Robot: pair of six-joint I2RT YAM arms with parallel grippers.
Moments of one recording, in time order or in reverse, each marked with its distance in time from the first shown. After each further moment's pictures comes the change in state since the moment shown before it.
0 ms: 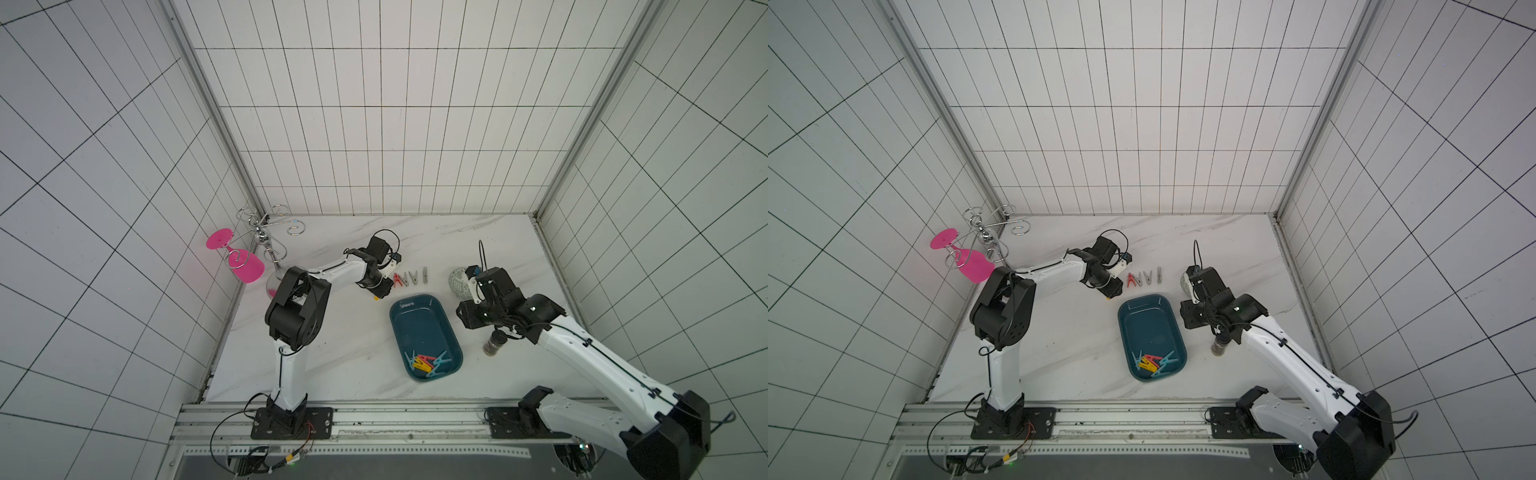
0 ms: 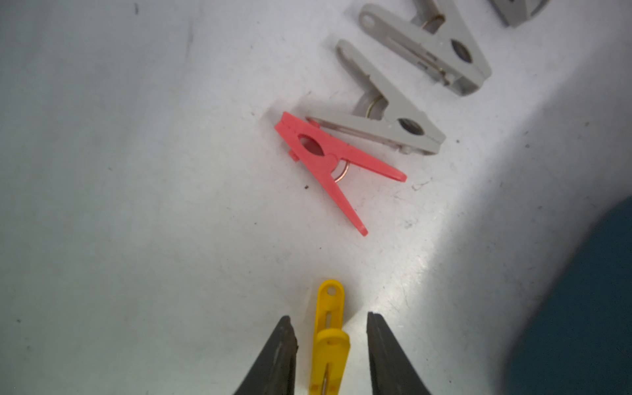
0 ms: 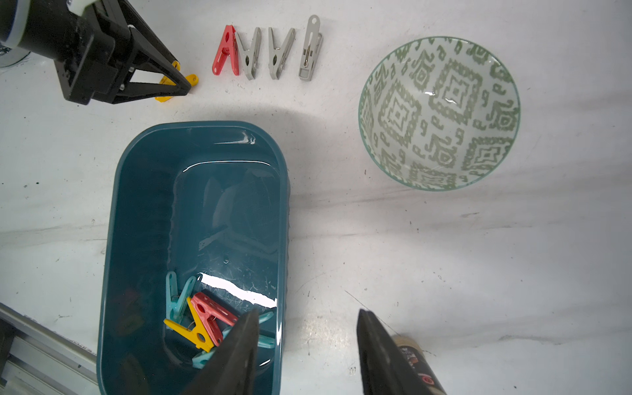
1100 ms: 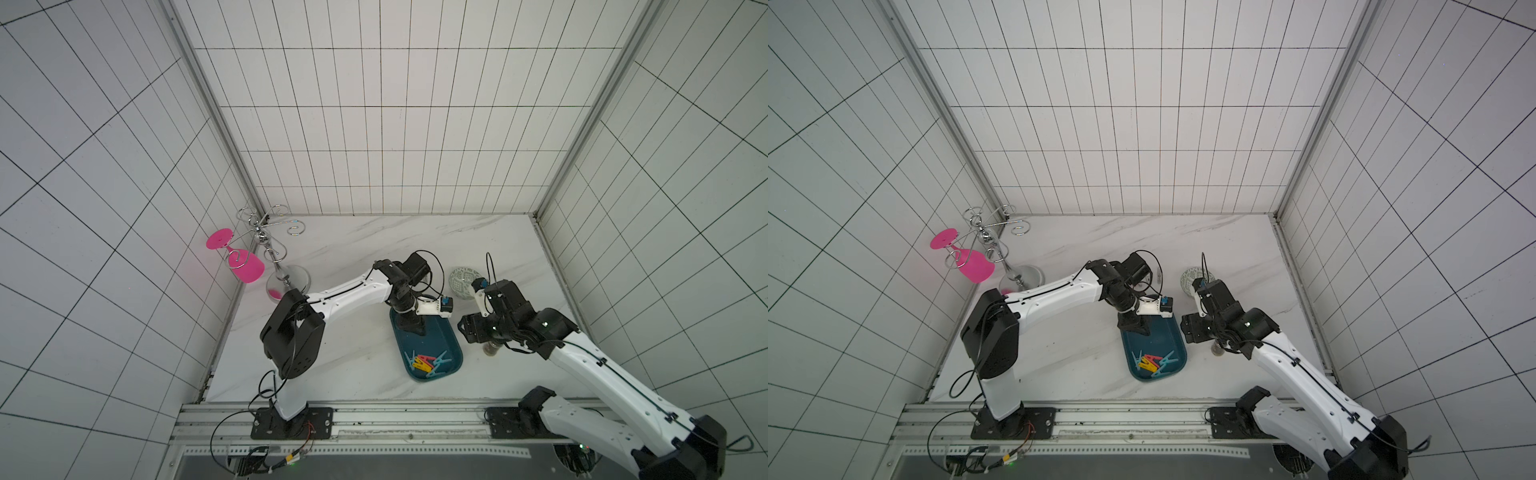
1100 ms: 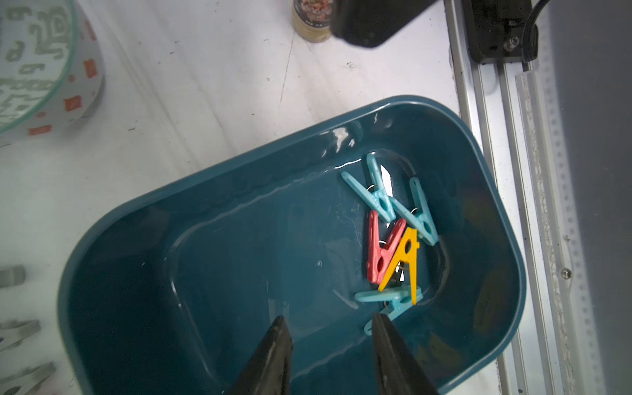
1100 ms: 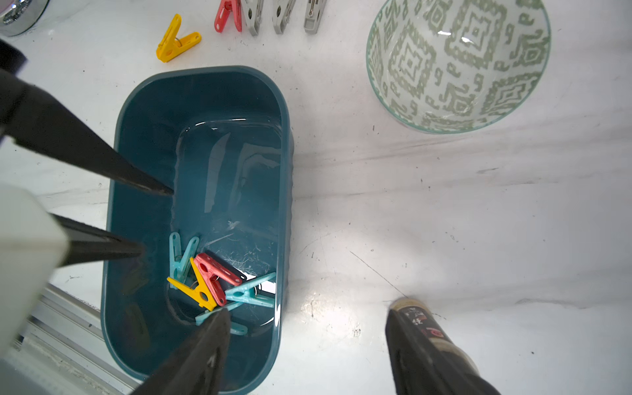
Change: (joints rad) left arm -0.353 -0.166 0.040 -0.281 0.304 0.542; right arm 0.000 -0.137 -0.097 -0.054 -0.051 0.013
